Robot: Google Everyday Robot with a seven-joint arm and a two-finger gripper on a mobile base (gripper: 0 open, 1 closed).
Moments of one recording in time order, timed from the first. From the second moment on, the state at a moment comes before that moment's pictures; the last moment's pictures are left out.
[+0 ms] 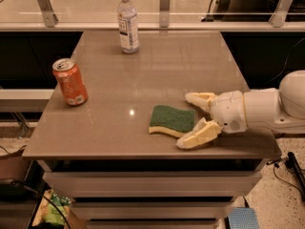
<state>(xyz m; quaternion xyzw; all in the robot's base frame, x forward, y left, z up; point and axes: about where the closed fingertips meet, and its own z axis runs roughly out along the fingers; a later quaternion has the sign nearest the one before) 0.489 -0.098 0.813 -0.52 0.68 0.30 0.43</state>
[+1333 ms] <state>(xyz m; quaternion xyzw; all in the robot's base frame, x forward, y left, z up) 0.488 -0.092 0.813 -0.52 0.67 0.30 0.42</state>
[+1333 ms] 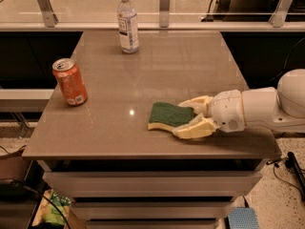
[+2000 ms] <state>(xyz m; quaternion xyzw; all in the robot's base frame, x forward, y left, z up) 0.488 -0.092 0.814 -0.52 0.67 0.30 0.43</state>
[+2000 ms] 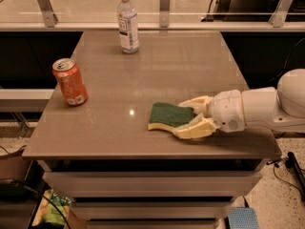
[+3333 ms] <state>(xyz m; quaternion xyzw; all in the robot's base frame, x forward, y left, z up) 0.584 -0.099 0.895 -0.48 0.72 0.24 0.43</state>
